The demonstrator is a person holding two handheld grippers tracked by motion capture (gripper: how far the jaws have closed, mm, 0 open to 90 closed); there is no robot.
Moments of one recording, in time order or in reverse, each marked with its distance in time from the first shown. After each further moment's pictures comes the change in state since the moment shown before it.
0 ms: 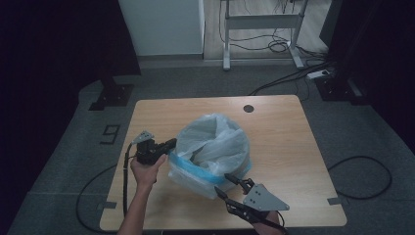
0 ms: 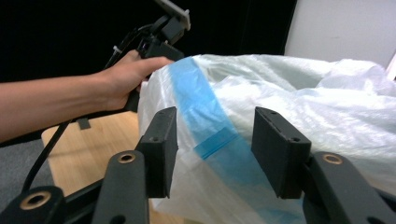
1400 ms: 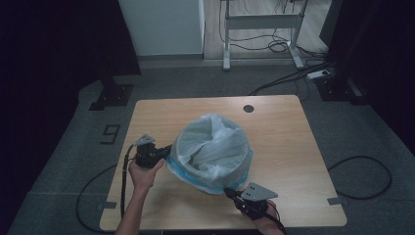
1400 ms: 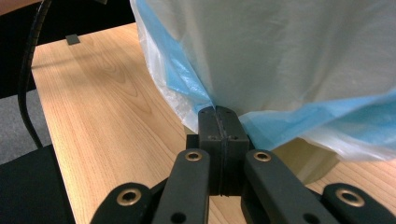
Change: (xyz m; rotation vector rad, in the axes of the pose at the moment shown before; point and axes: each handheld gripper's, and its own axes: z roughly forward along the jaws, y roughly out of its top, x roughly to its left) left arm 0.005 -0.010 0.000 0.100 0.010 0.016; right arm -0.029 -0.082 0.021 0.256 0.070 0.110
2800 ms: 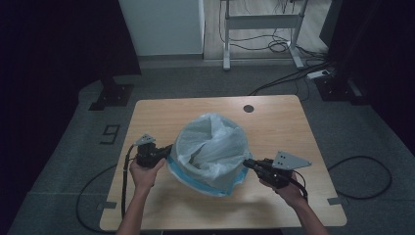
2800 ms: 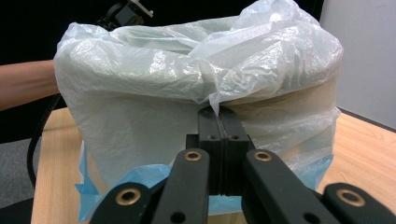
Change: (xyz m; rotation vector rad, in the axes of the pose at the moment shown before) left arm 0.001 0.000 0.003 -0.008 -0.001 -0.014; right arm -0.089 0.050 -0.037 -0.221 0.098 -0.042
